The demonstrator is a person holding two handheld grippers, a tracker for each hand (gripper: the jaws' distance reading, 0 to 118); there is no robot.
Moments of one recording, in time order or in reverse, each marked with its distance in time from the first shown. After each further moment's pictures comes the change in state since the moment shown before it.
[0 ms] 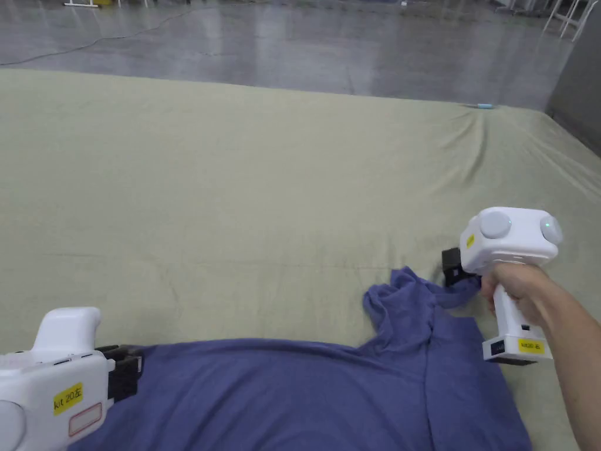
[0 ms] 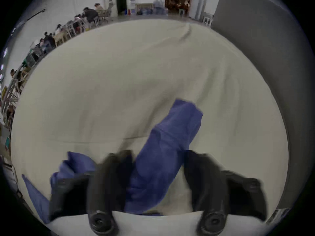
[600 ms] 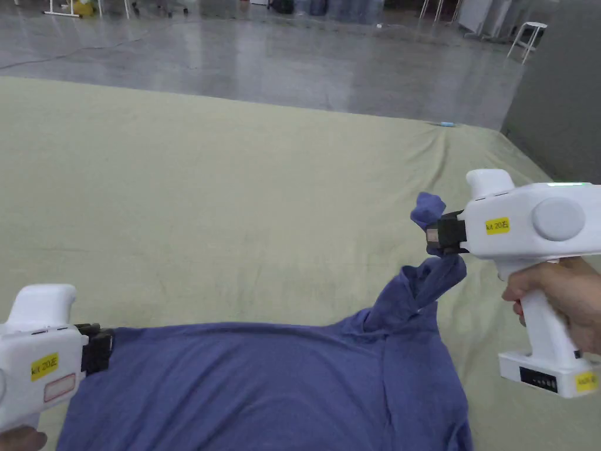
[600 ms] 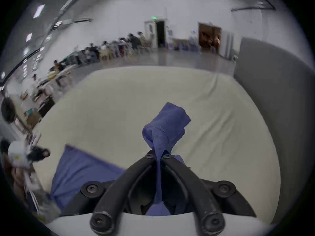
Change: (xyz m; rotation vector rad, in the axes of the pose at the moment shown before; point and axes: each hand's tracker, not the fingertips) left arm -0.003 -0.005 0.054 0.037 0.017 -0.035; right arm -0.001 -0.123 0.275 0.422 0.316 0.268
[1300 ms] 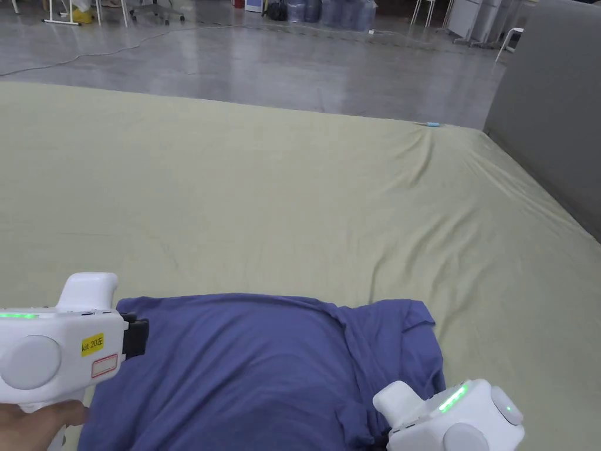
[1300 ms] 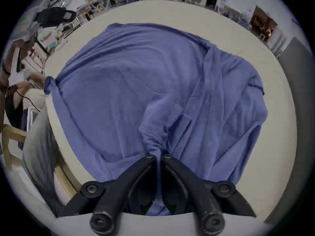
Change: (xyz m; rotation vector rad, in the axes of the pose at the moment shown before) left arm 0.024 -0.039 0.063 -0.012 -0.059 -0.030; right arm -0.102 -0.252 -0.002 -0.510 0.166 0.281
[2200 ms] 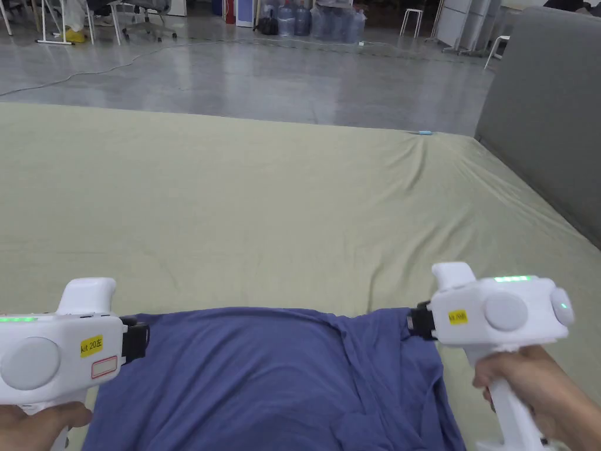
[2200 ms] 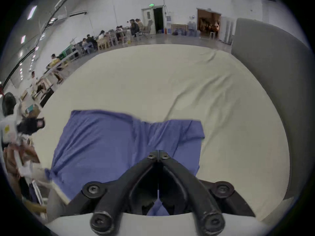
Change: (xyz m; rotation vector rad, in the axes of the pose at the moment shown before) left arm -0.006 0.021 -0.011 0.009 -0.017 0.011; right arm 0.102 0.094 0.064 0.329 -0.178 -0.412
